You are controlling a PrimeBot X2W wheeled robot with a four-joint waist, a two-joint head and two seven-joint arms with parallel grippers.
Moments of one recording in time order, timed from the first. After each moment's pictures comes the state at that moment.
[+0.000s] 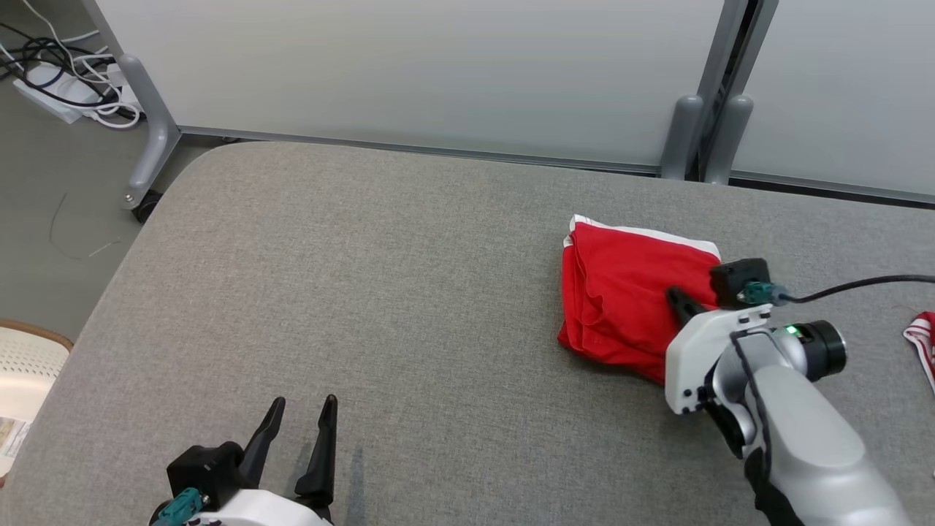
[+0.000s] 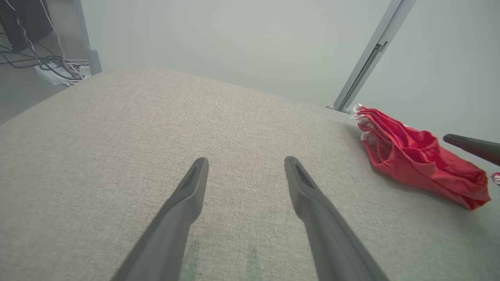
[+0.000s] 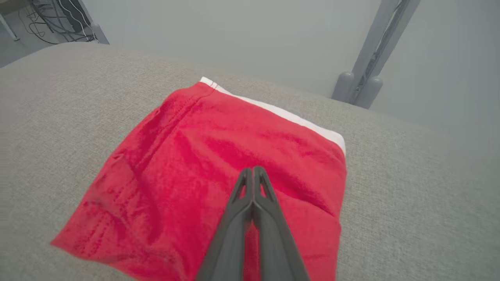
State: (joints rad) left arm -0.03 0.26 -0.44 0.21 -0.66 0.15 -0.24; right arm -0.63 -0.06 0.23 0.95 0.16 0.13 0.00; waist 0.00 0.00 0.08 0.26
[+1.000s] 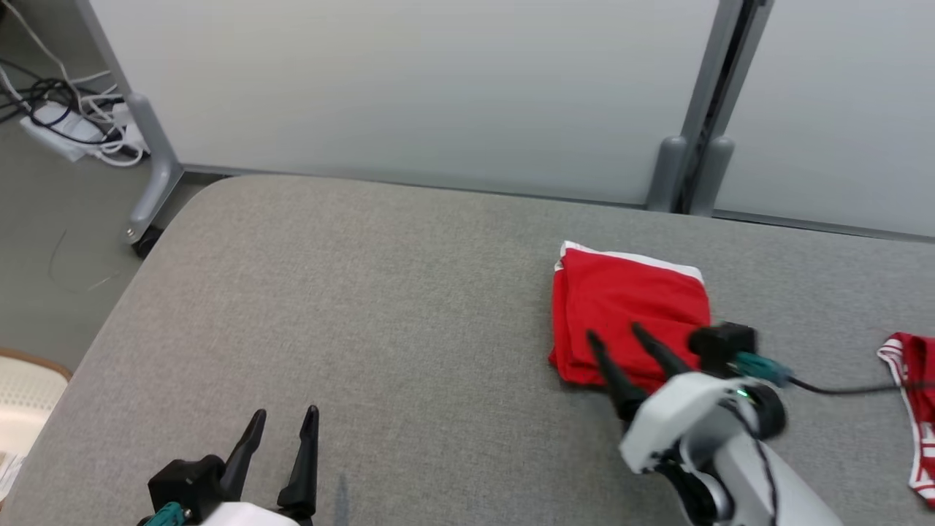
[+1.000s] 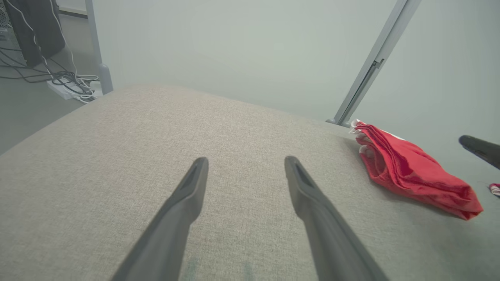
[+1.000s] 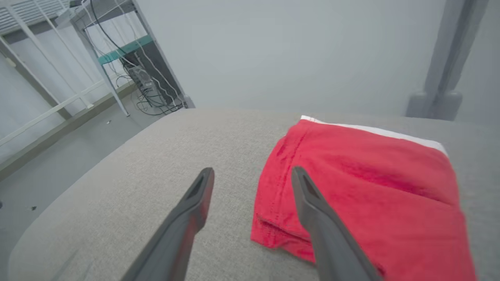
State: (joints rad) left arm -0.01 0.28 -0.43 0.21 -0.67 0.16 -0.25; right arm -0.42 -0.05 0.45 0.61 0.50 0.13 -0.07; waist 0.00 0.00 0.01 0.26
